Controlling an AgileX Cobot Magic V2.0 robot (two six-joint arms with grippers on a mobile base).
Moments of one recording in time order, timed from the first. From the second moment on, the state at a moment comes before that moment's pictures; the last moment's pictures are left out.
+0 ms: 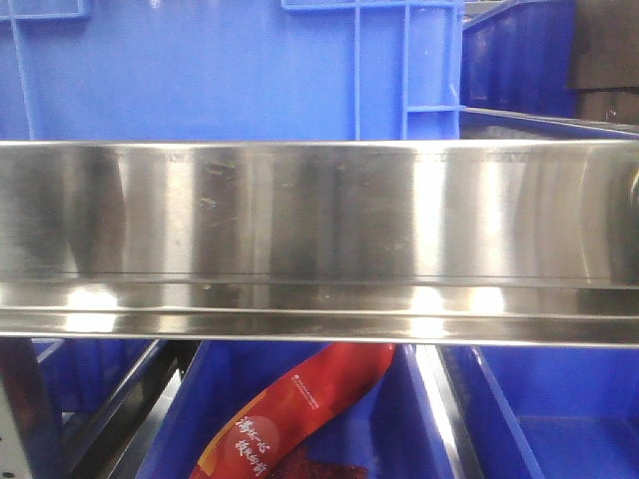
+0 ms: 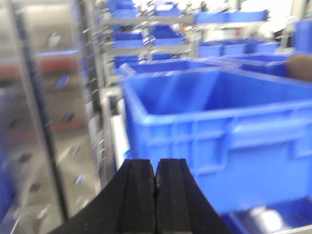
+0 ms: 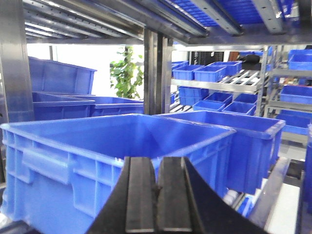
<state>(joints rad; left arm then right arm) -0.17 0.21 -0.67 -0.01 0.58 0.05 0.34 0.40 -0.54 1.00 0.11 -0.96</state>
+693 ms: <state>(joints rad) -0.03 0.00 -0.57 -0.08 0.81 0.05 0.34 0.28 -0.33 1.01 0.04 -0.96</state>
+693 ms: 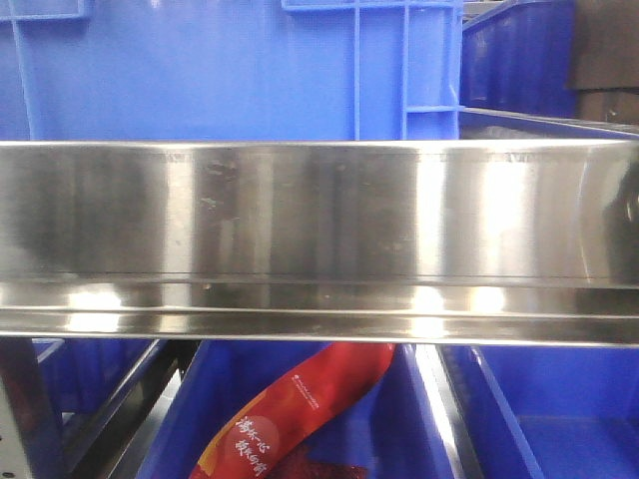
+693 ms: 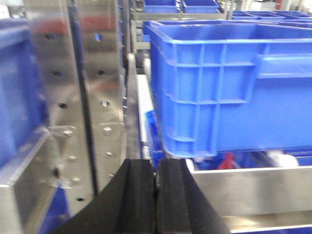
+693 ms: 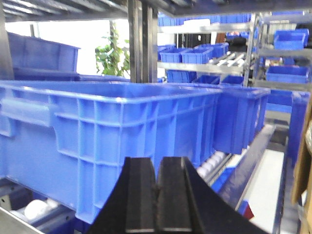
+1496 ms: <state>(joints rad) -0.03 0.00 -0.55 -0.10 0.71 0.05 0.34 0.28 -0.33 1.01 0.04 -0.96</state>
